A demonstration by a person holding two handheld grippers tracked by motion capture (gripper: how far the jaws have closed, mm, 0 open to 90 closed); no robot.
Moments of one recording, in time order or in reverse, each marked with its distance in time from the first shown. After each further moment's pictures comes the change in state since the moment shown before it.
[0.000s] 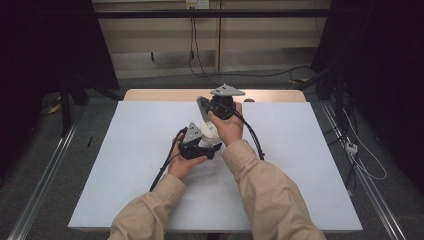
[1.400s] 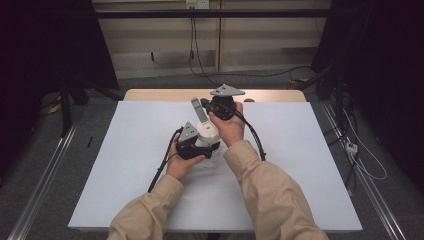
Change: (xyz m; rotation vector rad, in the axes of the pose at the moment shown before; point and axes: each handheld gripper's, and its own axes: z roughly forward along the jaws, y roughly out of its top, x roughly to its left) left arm 0.006 -0.003 -0.005 -0.019 -0.018 -0.064; right arm 0.001 0.002 -0.005 0.025 0.006 -0.029
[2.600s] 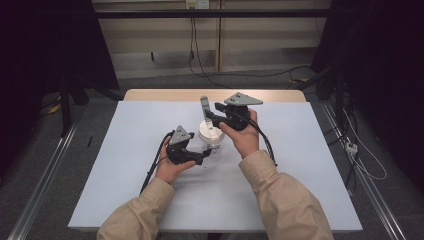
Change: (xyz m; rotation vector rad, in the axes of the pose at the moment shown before) left arm 0.007 -0.005 -0.033 0.065 -0.011 -0.004; right arm -0.002 -0.013 -0.051 -0.039 0.046 0.012
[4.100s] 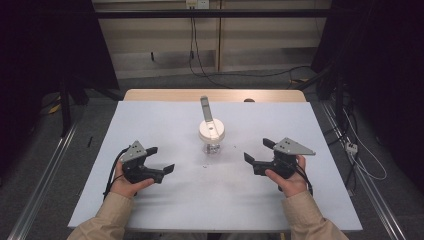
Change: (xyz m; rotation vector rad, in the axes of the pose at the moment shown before) left arm 0.021 -0.036 -0.116 0.025 0.023 -0.045; right arm -0.027 -0.106 -0.120 -0.003 -0.048 0.023
